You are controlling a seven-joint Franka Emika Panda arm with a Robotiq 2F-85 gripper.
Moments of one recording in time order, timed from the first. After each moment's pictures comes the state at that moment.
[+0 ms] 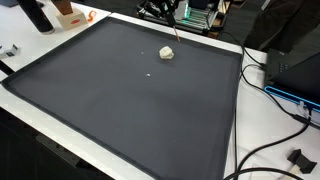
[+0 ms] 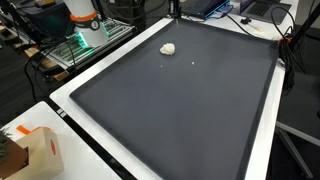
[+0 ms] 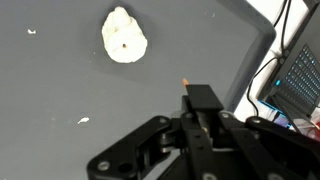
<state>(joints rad) 0.05 -0.04 0.05 -2.34 0.57 2.15 -0.70</state>
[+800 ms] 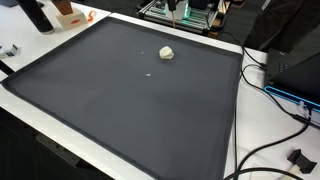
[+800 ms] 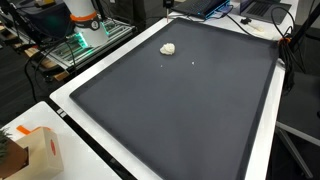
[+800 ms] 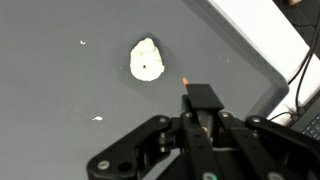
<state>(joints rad) 0.11 -0.17 0.08 -2.33 0.23 2.04 -0.59</state>
